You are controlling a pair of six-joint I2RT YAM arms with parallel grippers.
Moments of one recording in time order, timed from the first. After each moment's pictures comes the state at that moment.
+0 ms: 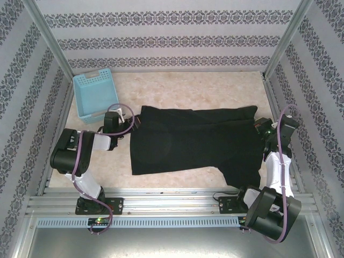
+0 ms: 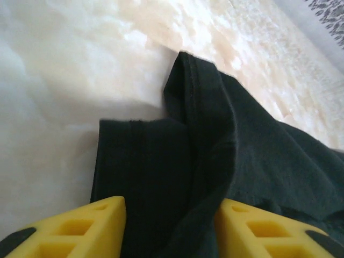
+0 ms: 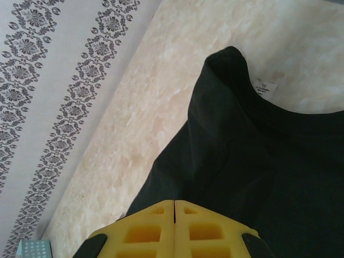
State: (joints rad) left arm -0.12 1.69 0.64 0.46 0.28 -0.59; right arm -0.48 1.02 0.58 -0.11 -0.43 0.79
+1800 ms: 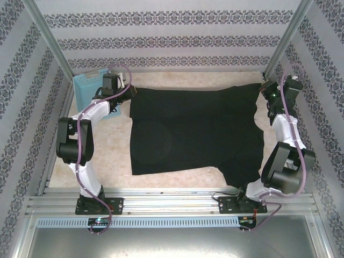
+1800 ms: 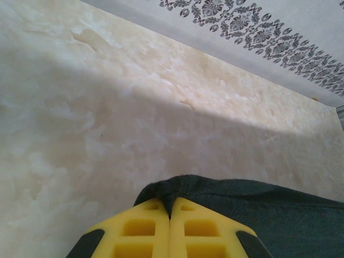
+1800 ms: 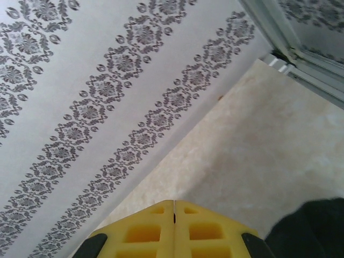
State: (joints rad) left arm -0.06 1.88 1.33 -0.04 0.33 -0.48; right arm -0.37 1.53 1.11 0.09 -0.35 0.75
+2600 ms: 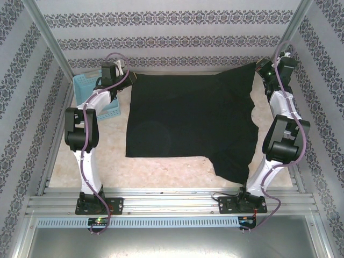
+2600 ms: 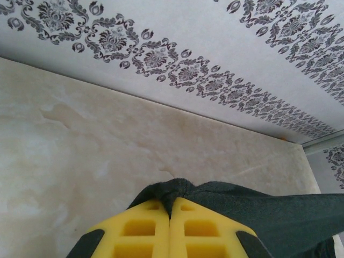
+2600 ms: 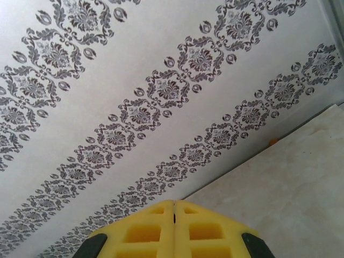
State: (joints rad) left arm -0.02 2.10 1.63 0.02 0.43 -0.53; right arm -0.32 1.89 1.51 0.13 -0.40 0.69
